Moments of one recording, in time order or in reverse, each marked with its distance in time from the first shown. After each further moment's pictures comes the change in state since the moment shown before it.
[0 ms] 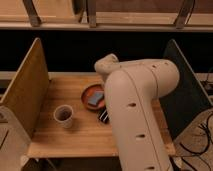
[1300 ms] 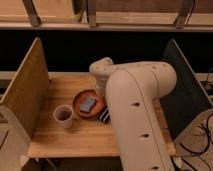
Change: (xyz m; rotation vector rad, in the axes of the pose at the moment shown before) arm 0.039 0.041 -0.004 -0.099 0.058 -0.166
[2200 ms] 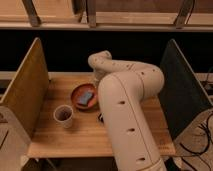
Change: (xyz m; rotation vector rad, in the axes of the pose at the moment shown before) arm -0.056 0.020 0.001 -0.067 0.005 0.010
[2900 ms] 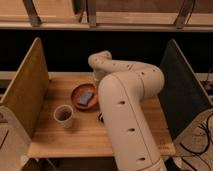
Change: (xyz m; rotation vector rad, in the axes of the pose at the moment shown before) arm 0.000 -0.001 0.000 0.002 0.000 0.000
